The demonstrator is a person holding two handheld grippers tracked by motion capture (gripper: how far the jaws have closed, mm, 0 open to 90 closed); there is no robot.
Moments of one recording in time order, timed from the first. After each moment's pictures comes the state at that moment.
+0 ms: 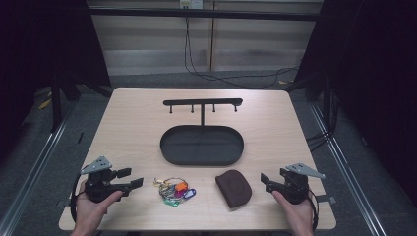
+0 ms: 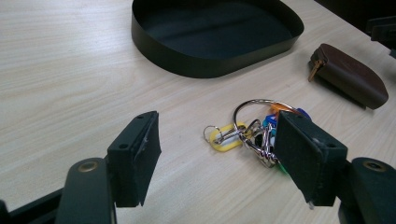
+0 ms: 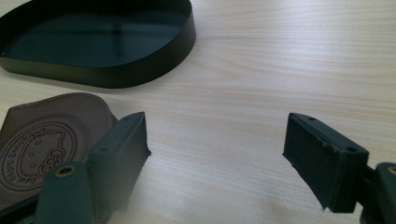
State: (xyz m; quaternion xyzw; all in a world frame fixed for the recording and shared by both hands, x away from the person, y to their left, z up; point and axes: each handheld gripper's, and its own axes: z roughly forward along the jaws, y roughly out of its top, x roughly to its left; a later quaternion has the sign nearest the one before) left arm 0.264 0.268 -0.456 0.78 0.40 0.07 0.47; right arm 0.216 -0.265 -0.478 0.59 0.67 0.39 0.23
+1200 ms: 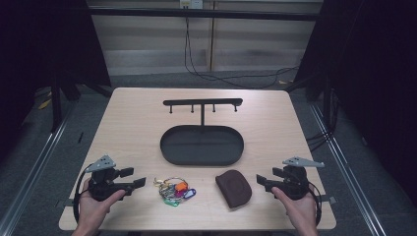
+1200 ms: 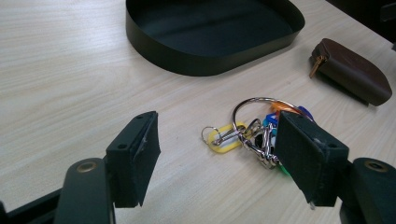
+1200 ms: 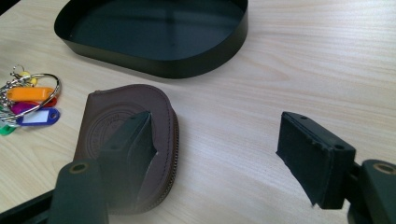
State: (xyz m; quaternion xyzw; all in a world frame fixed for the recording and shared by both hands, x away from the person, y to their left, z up) left arm 0.268 0.262 -0.458 0.79 0.40 0.06 0.46; right arm 0.221 -0.257 -0.446 0.55 0.72 0.39 0.14
